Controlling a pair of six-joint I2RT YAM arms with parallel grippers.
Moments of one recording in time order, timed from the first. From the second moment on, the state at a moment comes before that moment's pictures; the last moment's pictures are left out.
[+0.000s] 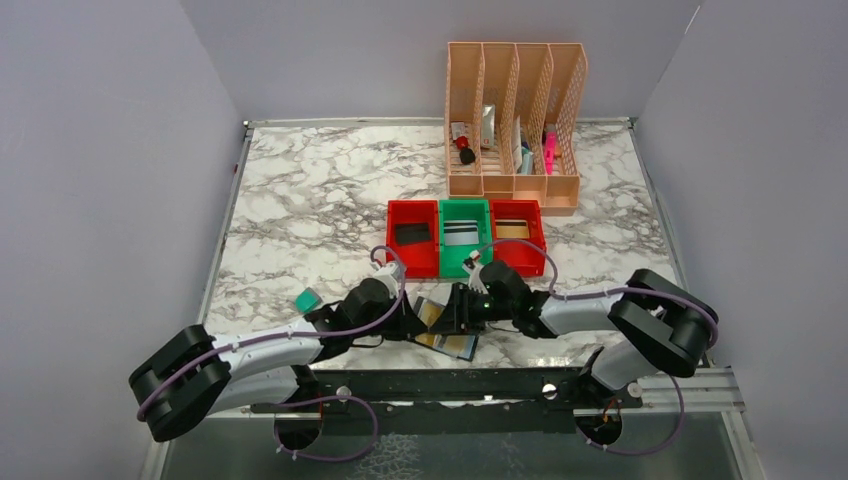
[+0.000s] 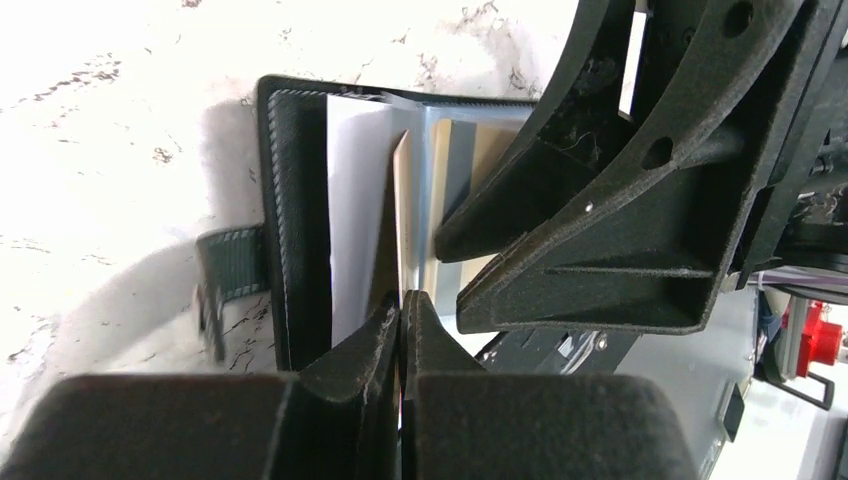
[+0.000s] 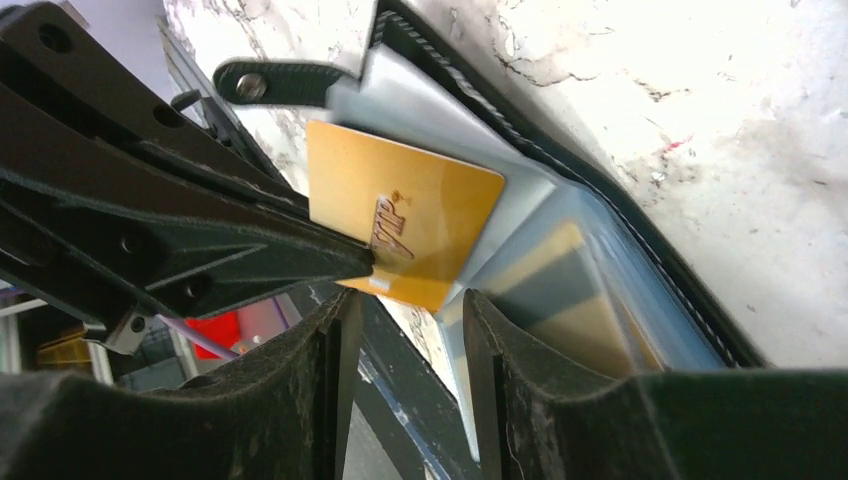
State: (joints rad) left arm -0.91 1.09 0.24 0.24 0.15 -0.88; right arm 0.89 1.51 0.41 0.47 -0.41 1.00
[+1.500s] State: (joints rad) left arm -0.88 0.97 0.35 0.28 0.27 -0.85; right arm 0.70 1.12 0.22 0.64 -0.55 0.85
